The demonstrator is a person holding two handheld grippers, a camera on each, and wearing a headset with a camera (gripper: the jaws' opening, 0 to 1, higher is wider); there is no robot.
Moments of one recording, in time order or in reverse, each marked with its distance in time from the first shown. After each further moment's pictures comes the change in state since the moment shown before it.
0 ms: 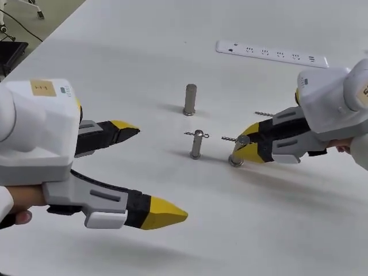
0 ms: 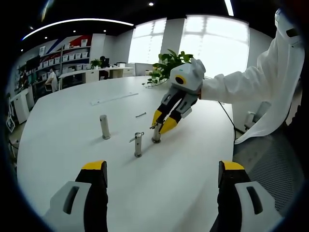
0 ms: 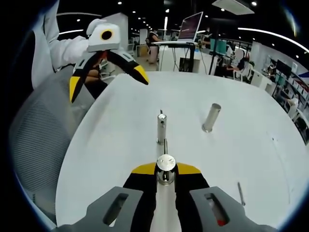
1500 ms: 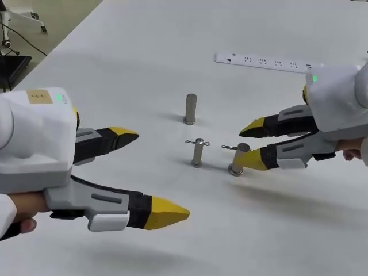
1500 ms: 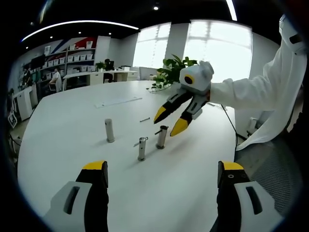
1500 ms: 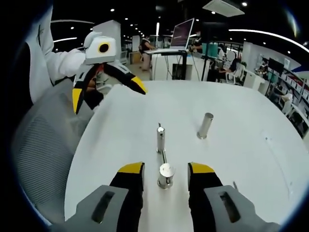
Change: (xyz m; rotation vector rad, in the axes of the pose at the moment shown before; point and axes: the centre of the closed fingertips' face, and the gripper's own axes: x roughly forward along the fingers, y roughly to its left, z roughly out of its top) left arm -0.006 0.005 0.010 -0.033 -0.051 0.030; right arm -0.020 0.002 0.020 0.058 -0.060 -0.052
